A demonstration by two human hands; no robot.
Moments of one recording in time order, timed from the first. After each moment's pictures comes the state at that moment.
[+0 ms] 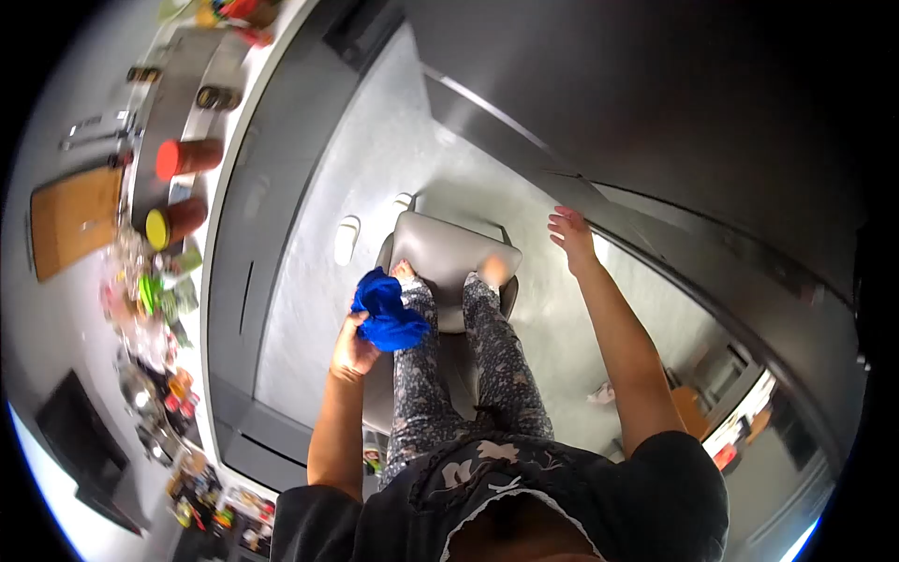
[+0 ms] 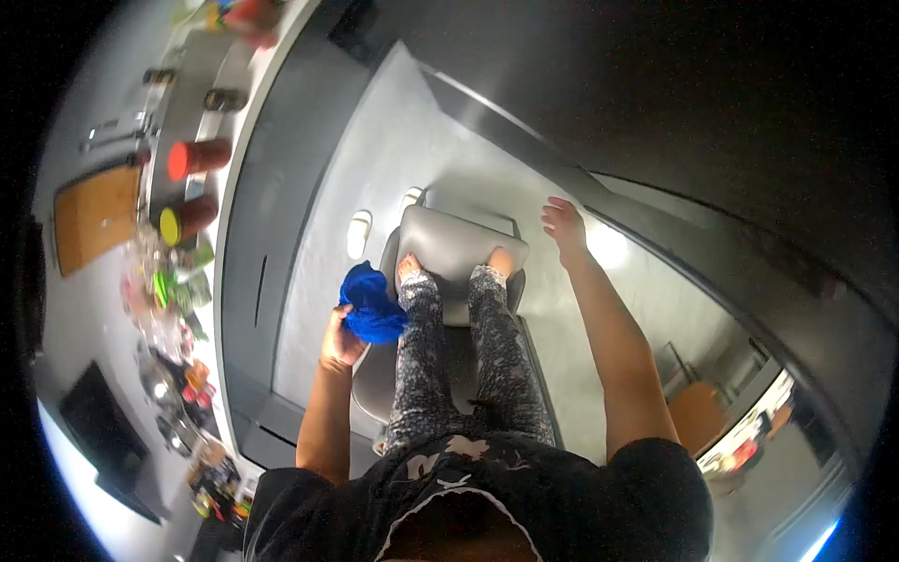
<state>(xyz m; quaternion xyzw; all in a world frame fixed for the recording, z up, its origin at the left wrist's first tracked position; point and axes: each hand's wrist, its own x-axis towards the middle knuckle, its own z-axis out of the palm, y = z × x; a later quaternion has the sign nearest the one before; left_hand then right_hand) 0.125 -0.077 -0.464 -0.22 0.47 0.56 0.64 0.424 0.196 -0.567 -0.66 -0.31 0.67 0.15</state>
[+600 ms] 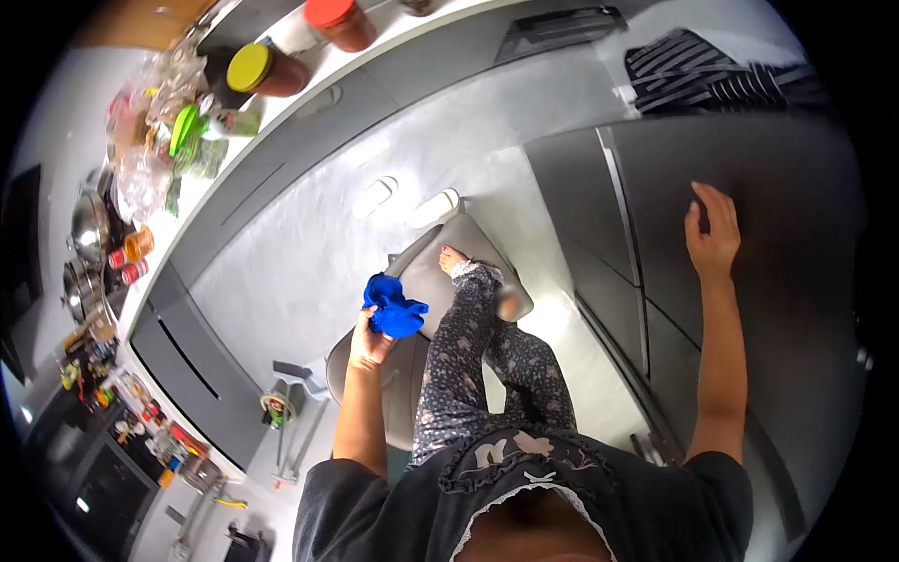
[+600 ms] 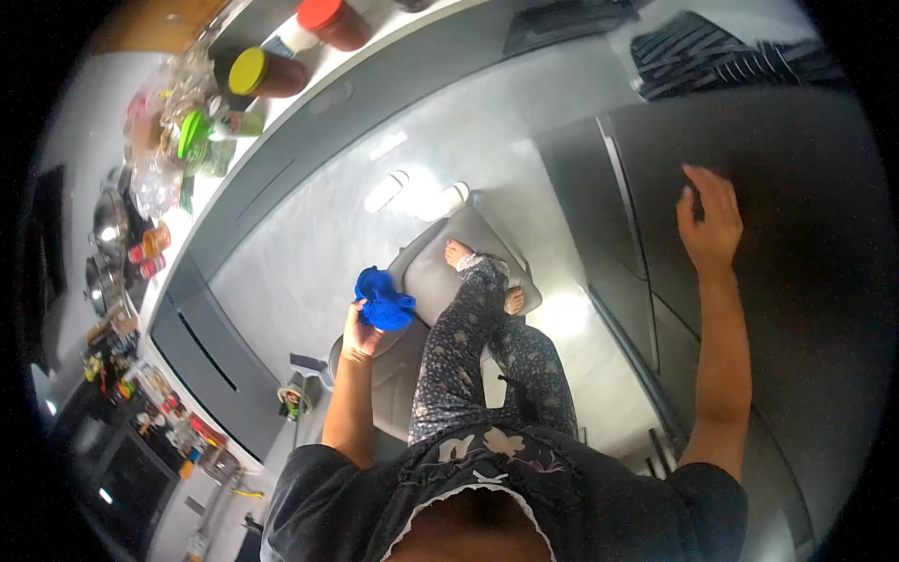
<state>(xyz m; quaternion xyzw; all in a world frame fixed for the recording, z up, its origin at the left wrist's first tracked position) 0.116 -0.200 -0.540 -0.40 0.38 0.73 0.40 0.190 0.326 -0.388 -0.07 -0.97 0.09 0.20</state>
